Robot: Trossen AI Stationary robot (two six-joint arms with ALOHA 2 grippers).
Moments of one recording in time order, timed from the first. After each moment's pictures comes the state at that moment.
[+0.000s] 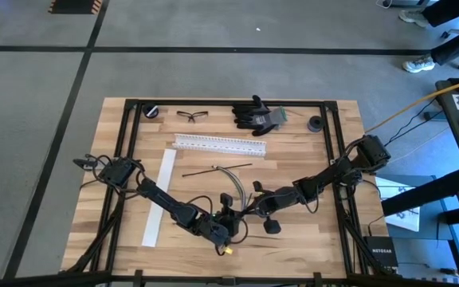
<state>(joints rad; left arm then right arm) -0.50 2.13 1.24 0.22 -0.76 0.20 0.39 1.76 0.53 0.87 0.09 0.10</state>
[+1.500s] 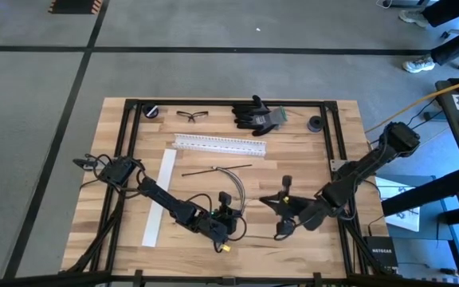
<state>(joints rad) -0.48 2.13 1.19 0.24 -0.73 0.21 0.69 1.36 0.68 0.08 0.83 0.06</state>
